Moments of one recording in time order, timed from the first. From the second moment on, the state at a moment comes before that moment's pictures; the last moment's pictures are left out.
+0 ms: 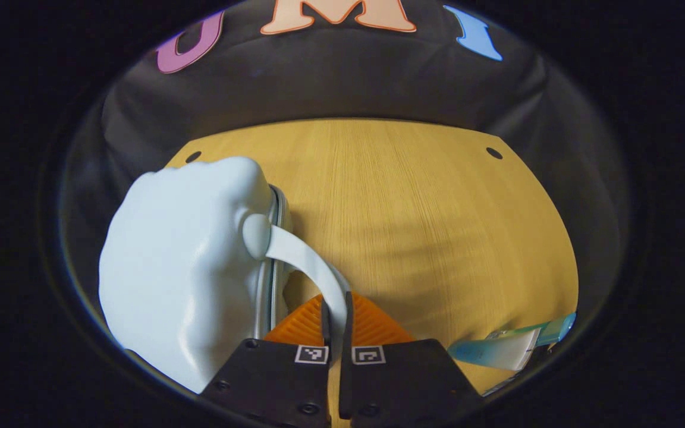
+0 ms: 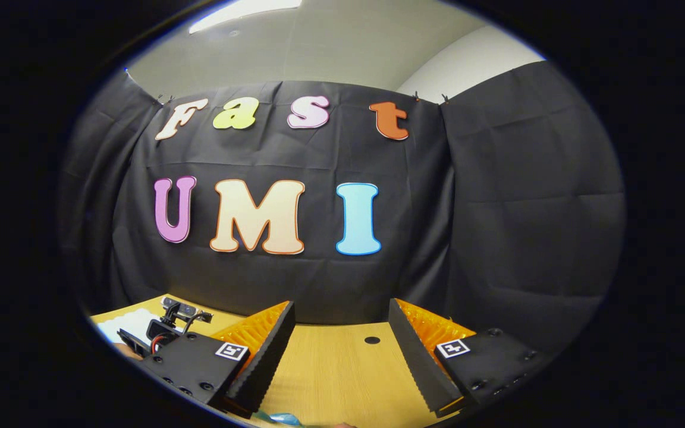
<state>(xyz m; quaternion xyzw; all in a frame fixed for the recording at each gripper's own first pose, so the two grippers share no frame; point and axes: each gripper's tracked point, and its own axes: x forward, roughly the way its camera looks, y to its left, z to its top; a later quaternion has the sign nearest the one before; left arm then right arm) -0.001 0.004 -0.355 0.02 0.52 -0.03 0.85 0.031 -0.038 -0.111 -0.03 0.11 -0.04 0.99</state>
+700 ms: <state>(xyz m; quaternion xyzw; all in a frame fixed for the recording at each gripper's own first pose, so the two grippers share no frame) 0.016 0.030 -0.231 -0.03 0.45 -0.07 0.89 0.035 0.006 -0.113 -0.01 0.10 -0.01 0.99</state>
